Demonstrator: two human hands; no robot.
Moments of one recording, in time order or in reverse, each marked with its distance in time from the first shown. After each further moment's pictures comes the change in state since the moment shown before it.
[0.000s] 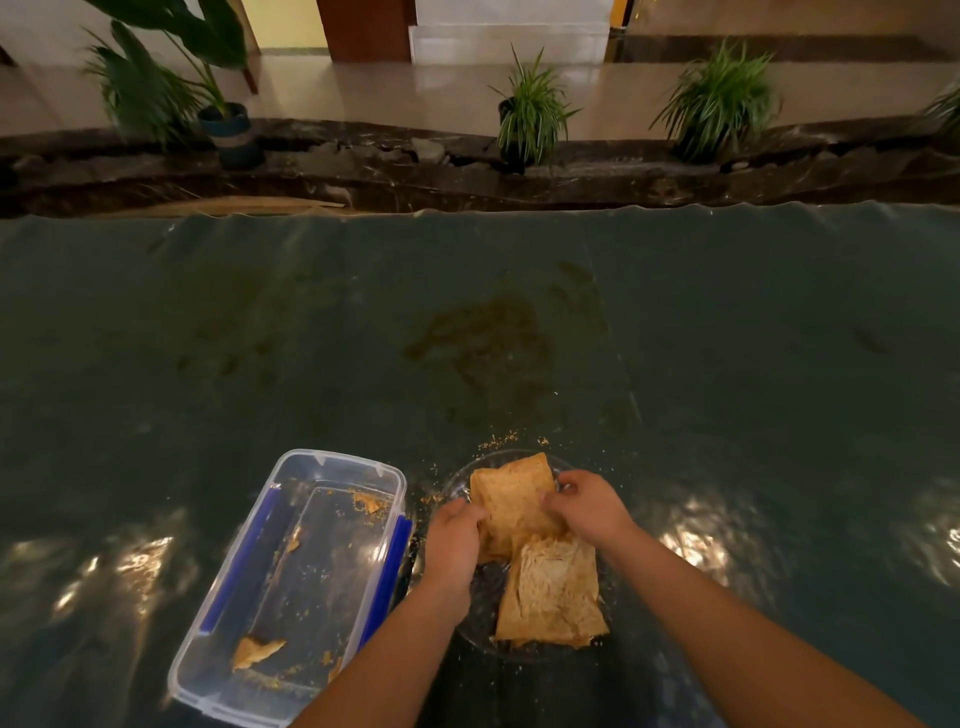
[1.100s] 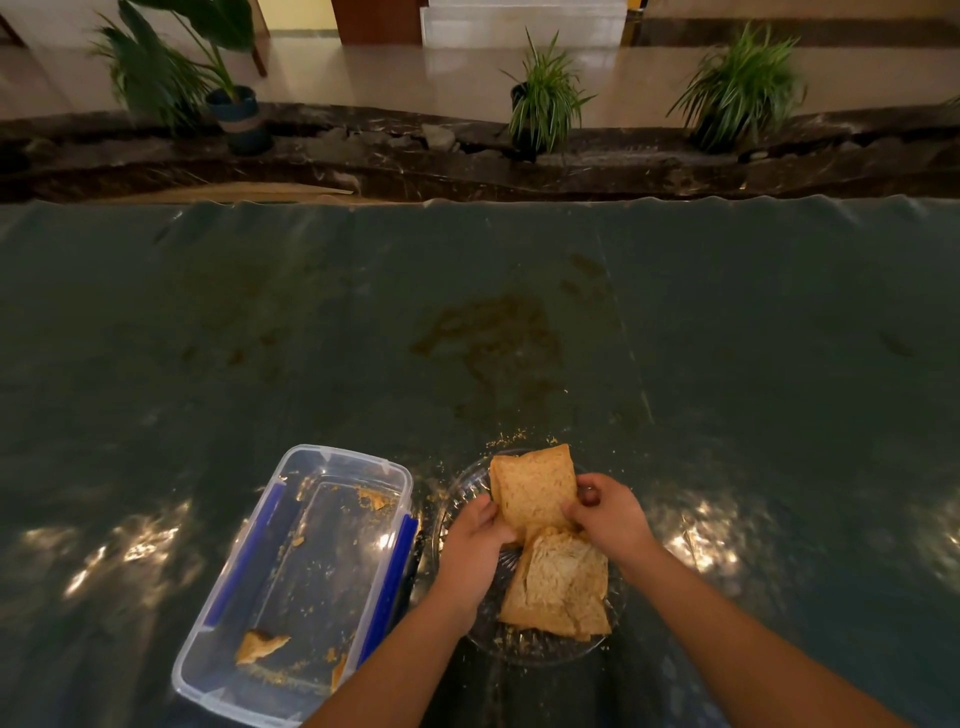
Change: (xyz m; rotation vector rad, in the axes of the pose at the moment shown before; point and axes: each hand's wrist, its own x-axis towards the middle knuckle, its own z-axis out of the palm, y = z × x) left_hand -0.001 -0.011 0.003 0.076 -0.177 0.148; right_hand 0.009 0.029 0.004 0.116 0.111 -0.017
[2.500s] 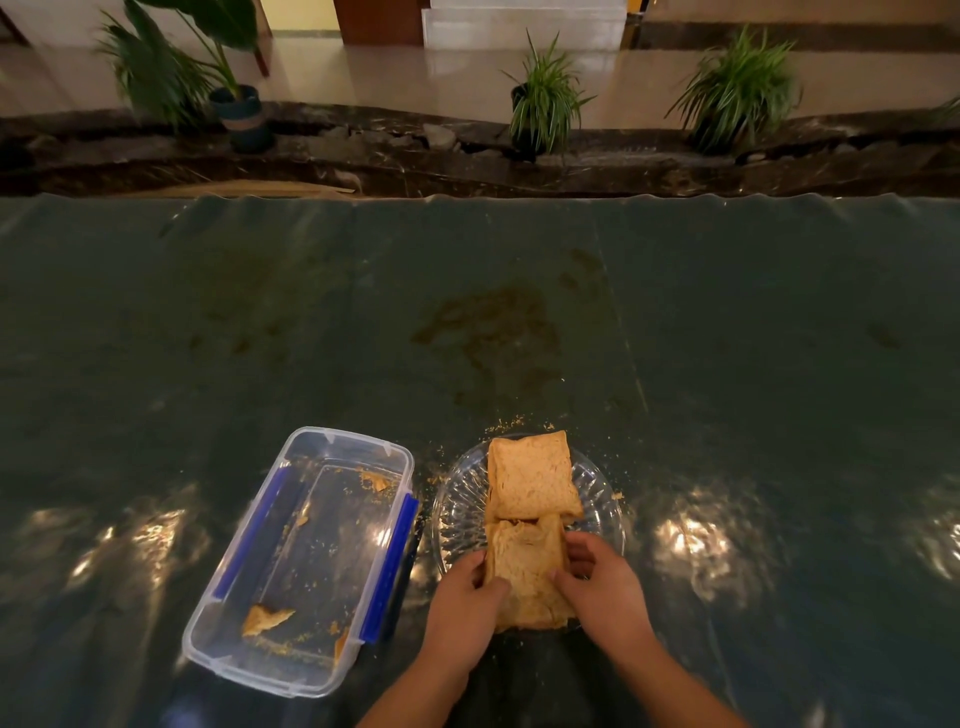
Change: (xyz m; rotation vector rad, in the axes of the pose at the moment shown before) left_hand -0.050 -0.052 -0.004 0.219 0.098 -0.055; right_hand -0.089 0.046 0.031 0.034 0.044 -0.100
